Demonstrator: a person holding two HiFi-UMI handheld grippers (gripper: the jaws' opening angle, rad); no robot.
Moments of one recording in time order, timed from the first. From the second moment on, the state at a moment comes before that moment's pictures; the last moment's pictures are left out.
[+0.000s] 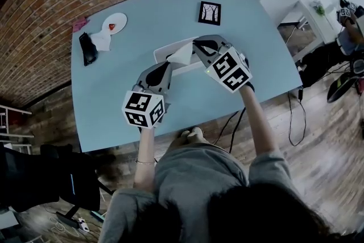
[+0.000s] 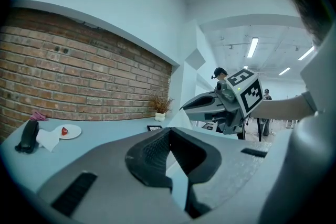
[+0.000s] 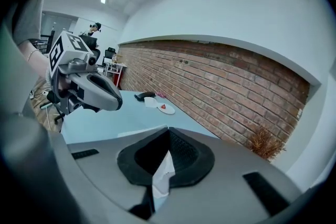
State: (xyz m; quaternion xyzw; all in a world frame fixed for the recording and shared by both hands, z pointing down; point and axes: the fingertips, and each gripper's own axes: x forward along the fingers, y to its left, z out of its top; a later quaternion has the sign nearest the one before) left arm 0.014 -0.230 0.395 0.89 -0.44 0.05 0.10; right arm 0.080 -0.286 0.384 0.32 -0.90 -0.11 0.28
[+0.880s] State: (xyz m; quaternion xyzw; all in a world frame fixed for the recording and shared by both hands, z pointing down) left arm 0.019 -0.188 0.362 0.90 -0.44 0.01 0.04; right arm 0.082 -0.226 0.360 0.32 -0.94 -0.03 0.11
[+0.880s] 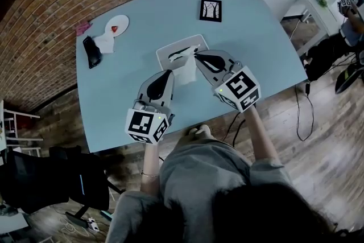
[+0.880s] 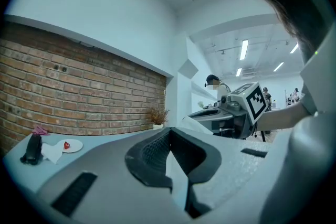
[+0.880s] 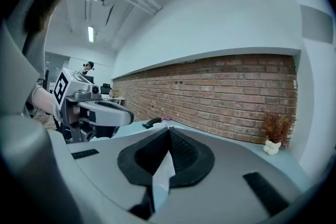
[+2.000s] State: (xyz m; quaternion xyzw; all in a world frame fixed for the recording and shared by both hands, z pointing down) left arm 0.041 -0.171 0.371 0.89 -0.46 0.01 0.02; right arm 0.099 -0.205 0.366 0.28 -0.96 -0.02 0.07
